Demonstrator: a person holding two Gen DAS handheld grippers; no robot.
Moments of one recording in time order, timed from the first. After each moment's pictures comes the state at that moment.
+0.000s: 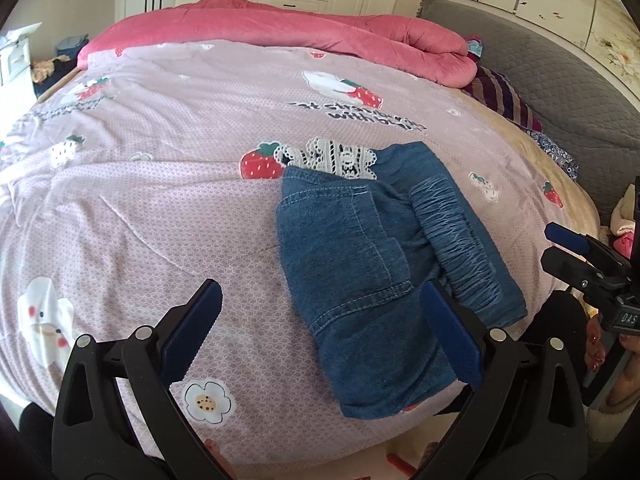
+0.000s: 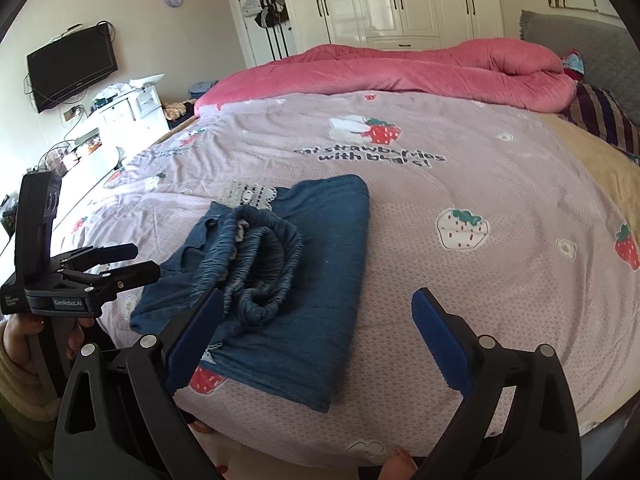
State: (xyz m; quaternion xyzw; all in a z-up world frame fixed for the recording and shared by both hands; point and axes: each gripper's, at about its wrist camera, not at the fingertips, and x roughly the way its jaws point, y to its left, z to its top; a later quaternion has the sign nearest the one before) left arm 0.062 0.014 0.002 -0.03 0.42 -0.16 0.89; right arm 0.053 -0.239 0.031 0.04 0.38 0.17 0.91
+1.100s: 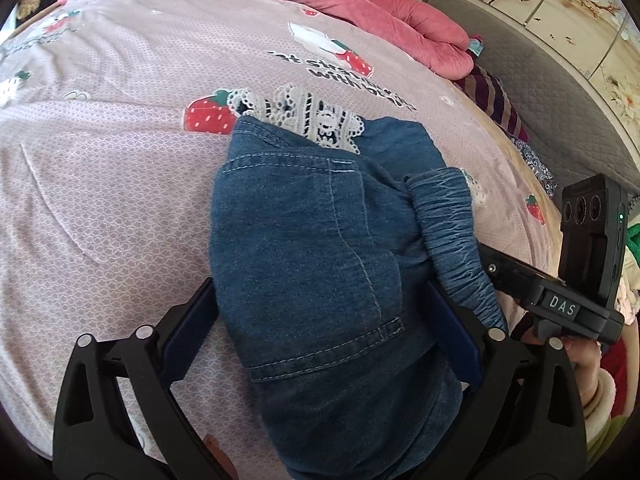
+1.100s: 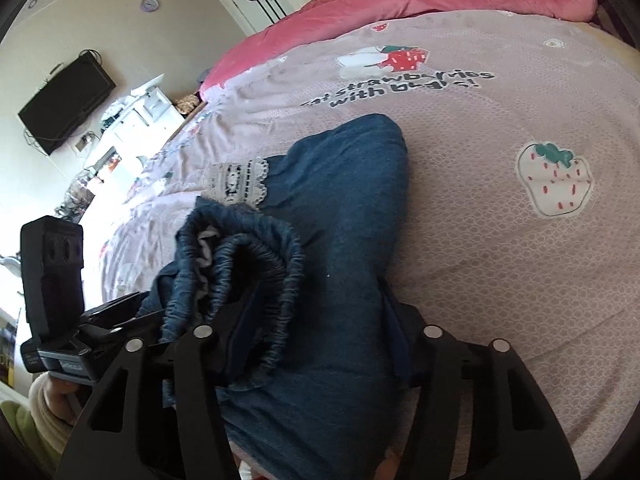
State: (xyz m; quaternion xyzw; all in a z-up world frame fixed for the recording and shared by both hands) left arm 0.100 -0.008 -0.034 -0.12 0.48 -0.21 0.84; right arm 0.124 -0.228 -0.023 0.16 0.45 0.24 0.84
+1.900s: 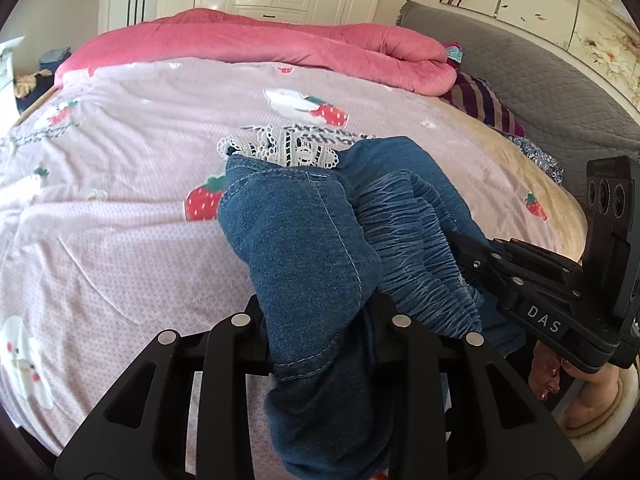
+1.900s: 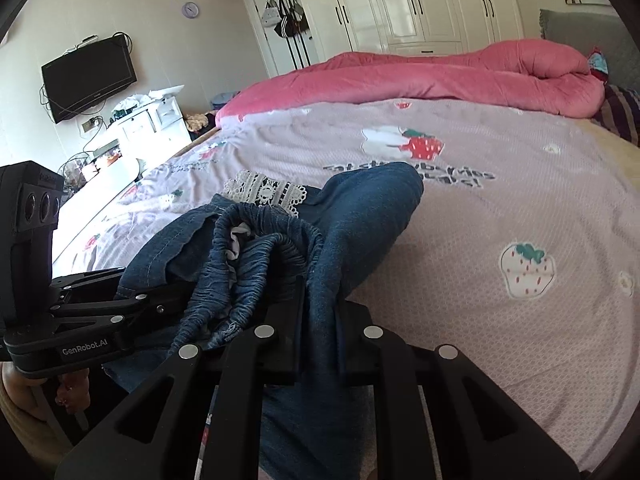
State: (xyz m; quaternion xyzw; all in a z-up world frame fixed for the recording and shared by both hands) left arm 0.082 -0.031 0.020 -0.03 0.40 -0.19 0.90; right arm 0.101 -0.208 0.025 0.06 0.34 0.22 0.91
